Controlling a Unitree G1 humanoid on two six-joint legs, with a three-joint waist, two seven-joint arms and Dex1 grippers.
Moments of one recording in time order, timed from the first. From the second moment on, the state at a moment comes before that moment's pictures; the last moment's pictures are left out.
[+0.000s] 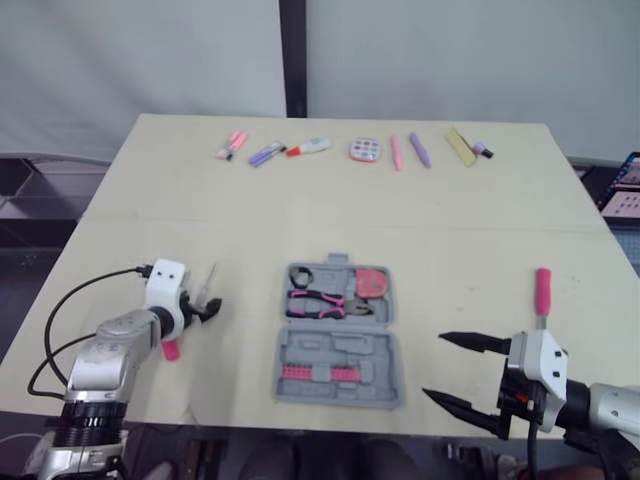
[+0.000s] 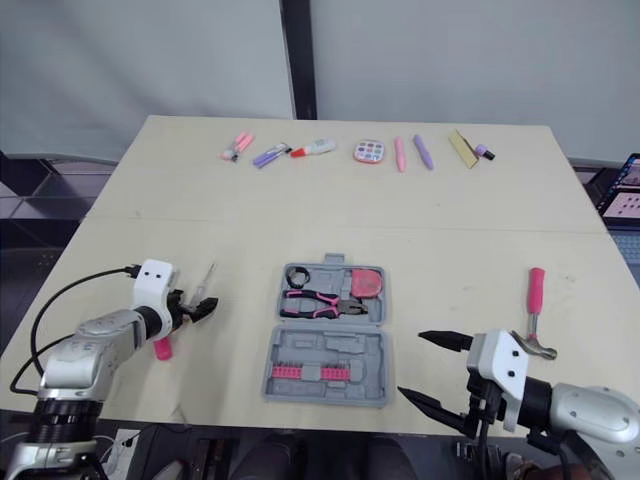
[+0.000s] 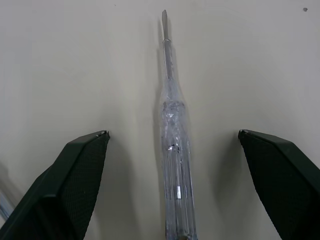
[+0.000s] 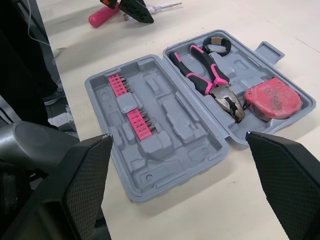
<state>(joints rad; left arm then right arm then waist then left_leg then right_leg) -0.23 0.56 0.14 0.01 -0.25 0.78 -0.29 0.46 -0.78 -0.33 -0.68 0.53 0.31 0.98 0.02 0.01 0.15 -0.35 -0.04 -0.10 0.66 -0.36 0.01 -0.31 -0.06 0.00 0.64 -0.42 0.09</state>
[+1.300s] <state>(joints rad) -0.28 0.71 0.11 -0.16 -0.27 0.82 -0.52 0.47 -0.78 -0.36 -0.67 0.54 0.31 0.97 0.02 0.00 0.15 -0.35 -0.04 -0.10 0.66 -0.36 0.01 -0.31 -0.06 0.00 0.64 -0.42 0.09</state>
